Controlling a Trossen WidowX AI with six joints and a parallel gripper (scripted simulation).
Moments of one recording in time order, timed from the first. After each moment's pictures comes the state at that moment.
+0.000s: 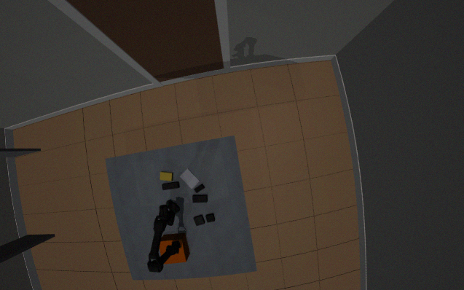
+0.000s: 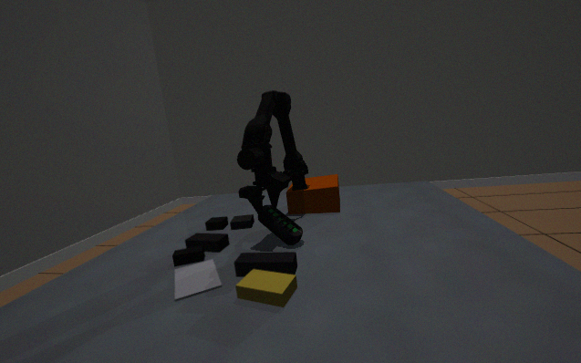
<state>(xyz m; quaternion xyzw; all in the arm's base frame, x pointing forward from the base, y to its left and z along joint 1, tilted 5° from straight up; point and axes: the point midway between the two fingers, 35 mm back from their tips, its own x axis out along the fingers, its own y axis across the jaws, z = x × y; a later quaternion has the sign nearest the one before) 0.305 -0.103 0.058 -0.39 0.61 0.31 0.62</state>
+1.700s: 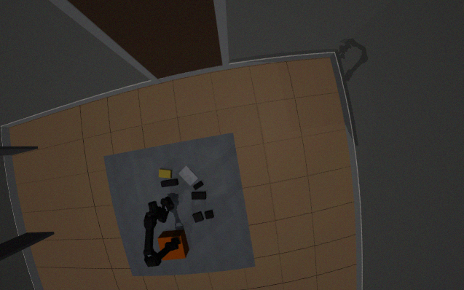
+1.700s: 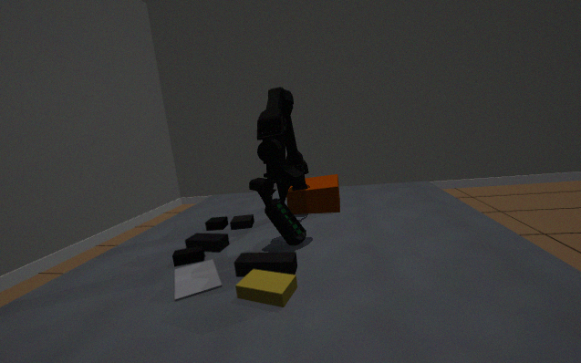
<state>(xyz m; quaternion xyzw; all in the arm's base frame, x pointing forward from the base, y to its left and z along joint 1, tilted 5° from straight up) 0.322 -0.067 0.080 -0.41 0.64 0.29 0.59</state>
